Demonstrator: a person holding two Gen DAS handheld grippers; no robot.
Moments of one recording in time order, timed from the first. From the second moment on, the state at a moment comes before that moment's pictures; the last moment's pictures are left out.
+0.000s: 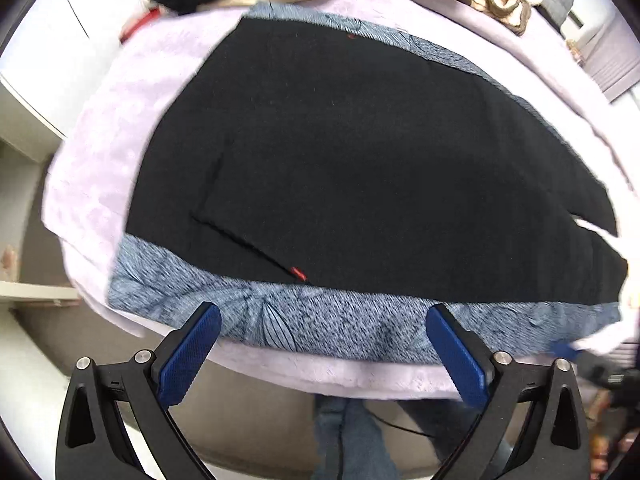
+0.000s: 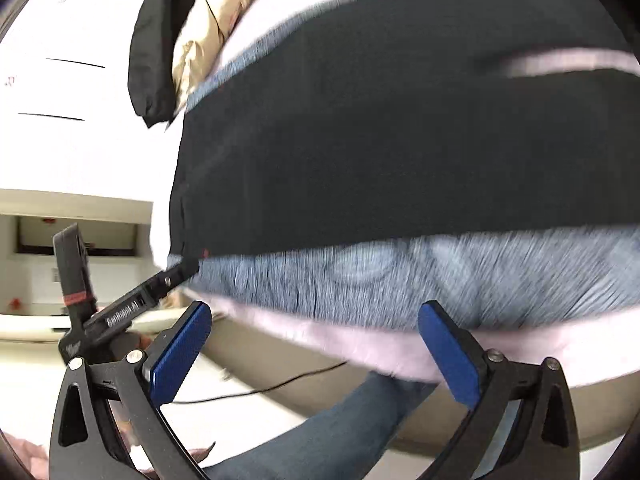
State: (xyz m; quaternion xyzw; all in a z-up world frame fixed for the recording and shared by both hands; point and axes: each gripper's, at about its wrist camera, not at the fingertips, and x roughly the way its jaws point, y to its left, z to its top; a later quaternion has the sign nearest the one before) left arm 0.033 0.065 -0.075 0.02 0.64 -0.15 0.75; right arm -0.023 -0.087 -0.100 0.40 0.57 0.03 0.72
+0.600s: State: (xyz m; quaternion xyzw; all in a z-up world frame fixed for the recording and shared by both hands) left arm 0.017 0.106 -0.084 -0.05 0.66 -0.14 0.73; right arm -0.033 -0.103 -0.149 0.56 0.49 0.05 0.67
